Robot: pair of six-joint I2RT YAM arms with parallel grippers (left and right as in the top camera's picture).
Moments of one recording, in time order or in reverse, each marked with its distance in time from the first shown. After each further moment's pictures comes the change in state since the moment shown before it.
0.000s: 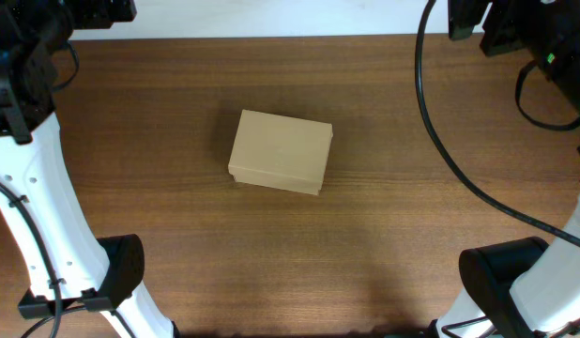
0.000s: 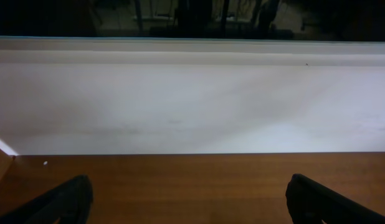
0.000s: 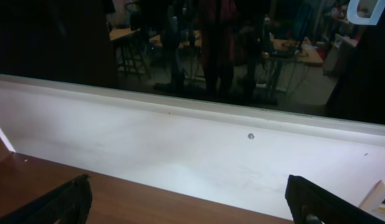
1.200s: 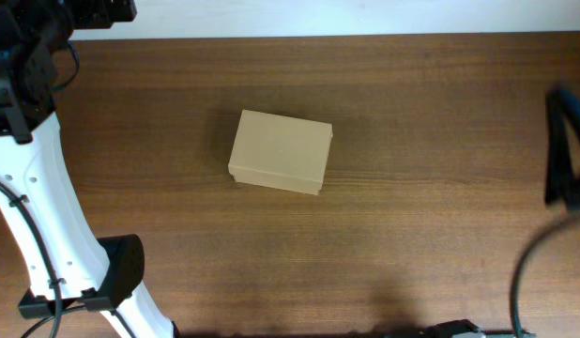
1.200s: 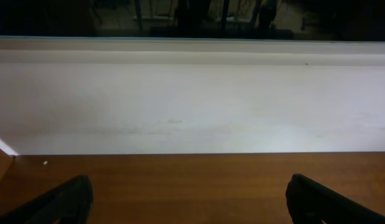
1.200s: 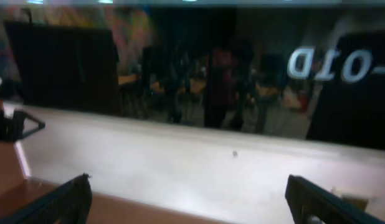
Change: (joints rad) left arm 0.000 0.000 0.000 0.000 0.000 0.000; right arm 0.000 -0.791 -0.855 0.299 0.035 -0.002
